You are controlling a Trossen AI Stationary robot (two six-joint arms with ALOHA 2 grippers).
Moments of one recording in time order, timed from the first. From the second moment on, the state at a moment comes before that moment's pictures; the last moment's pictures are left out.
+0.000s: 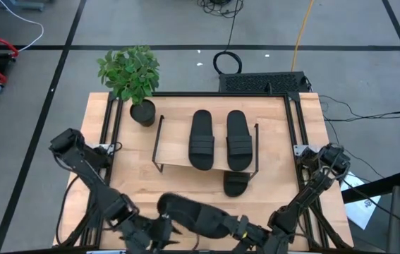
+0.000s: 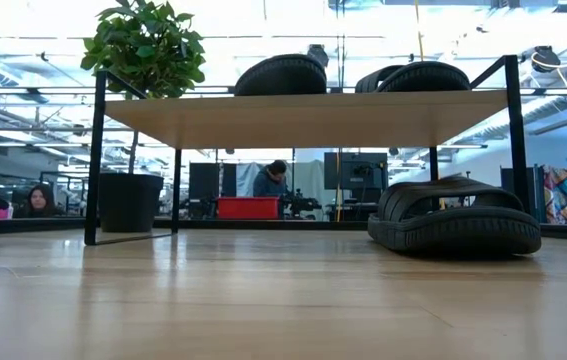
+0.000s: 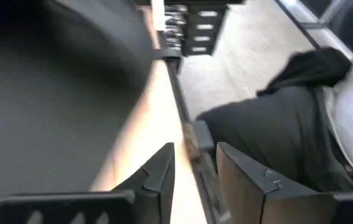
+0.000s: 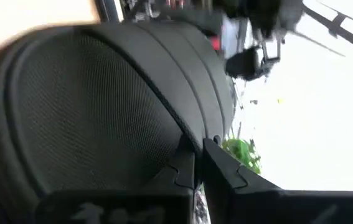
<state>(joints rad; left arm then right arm) -0.83 1.70 1.37 -0.33 -0.37 -0.47 0.88 1.91 1.22 0.59 1.27 -1.37</state>
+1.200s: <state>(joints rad) -1.09 1.58 1.37 -0.46 -0.63 0.00 0.71 1.93 1.22 -0.16 1.11 -0.04</state>
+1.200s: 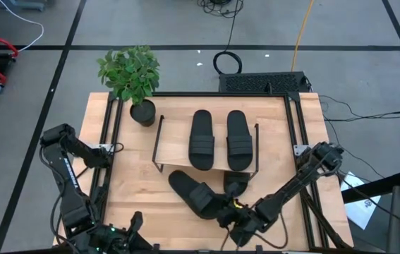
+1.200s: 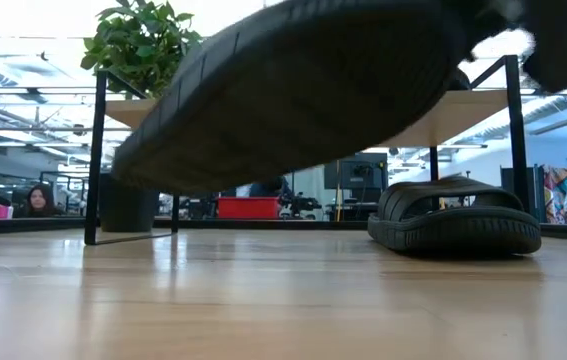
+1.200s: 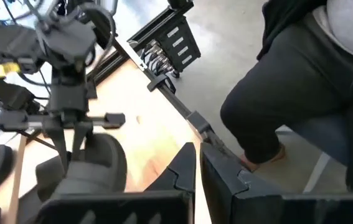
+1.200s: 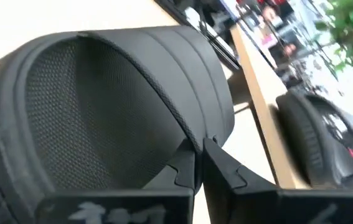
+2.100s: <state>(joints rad) -1.10 1.58 1.37 -0.52 -0.64 0.05 0.61 2.01 1.23 -0.10 1.20 0.14</state>
